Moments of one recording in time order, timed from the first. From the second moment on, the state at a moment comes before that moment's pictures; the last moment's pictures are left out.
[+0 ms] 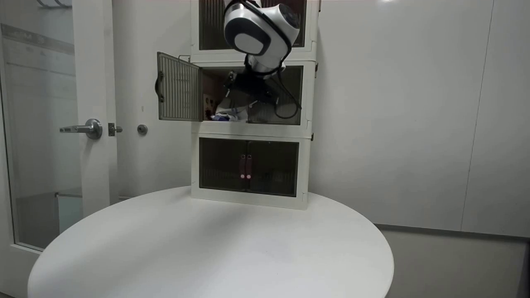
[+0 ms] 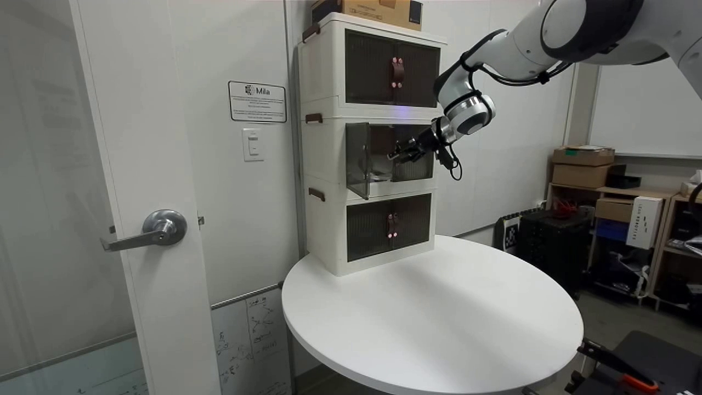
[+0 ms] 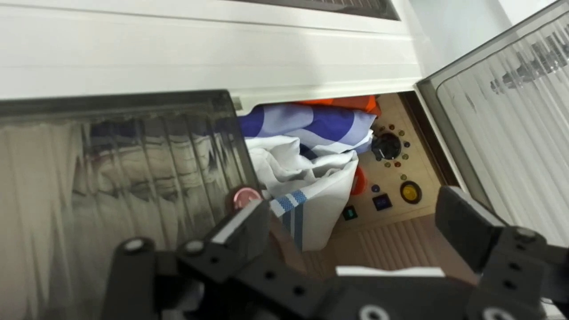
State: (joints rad) arm -0.32 0.60 -0.04 -1.42 1.22 2.22 -1.37
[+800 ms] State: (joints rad) arm -0.30 0.48 -0.07 -1.57 1.21 2.24 -1.46
